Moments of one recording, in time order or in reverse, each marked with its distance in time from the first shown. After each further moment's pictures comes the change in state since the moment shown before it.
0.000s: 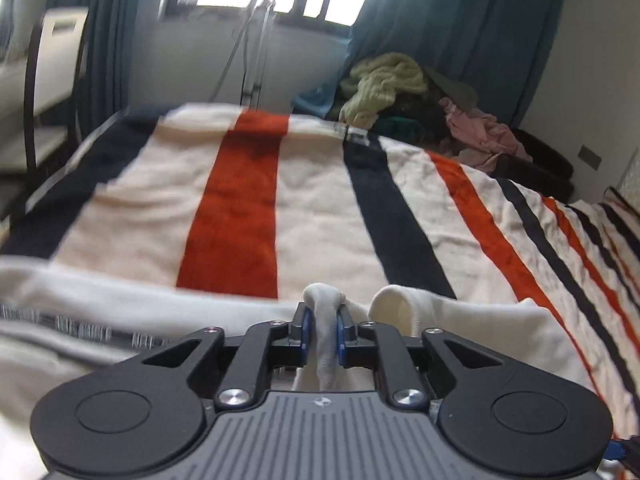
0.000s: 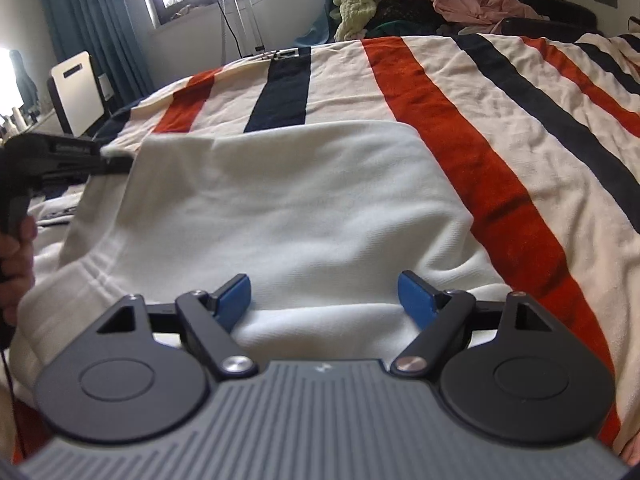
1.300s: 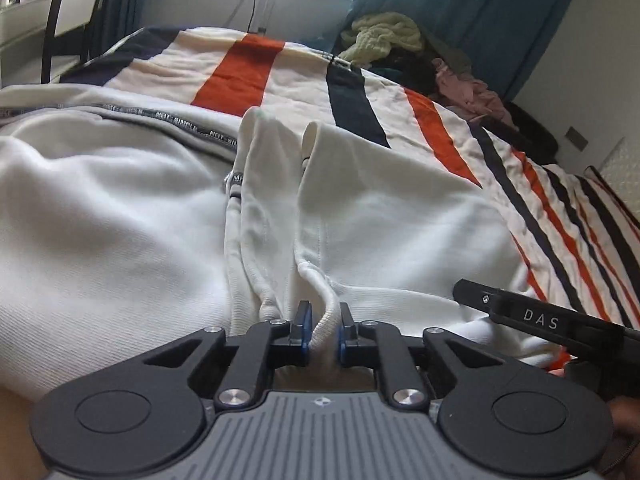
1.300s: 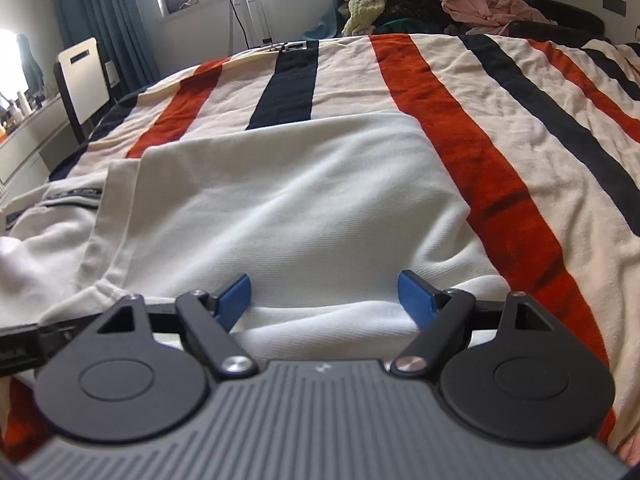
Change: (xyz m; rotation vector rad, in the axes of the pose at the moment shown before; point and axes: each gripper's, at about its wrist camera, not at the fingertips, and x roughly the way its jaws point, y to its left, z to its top) left arm -0.102 -0.037 -0.122 -0.065 0.128 -0.033; right arm -0.006 0.001 -0.008 -0.045 0.013 0.006
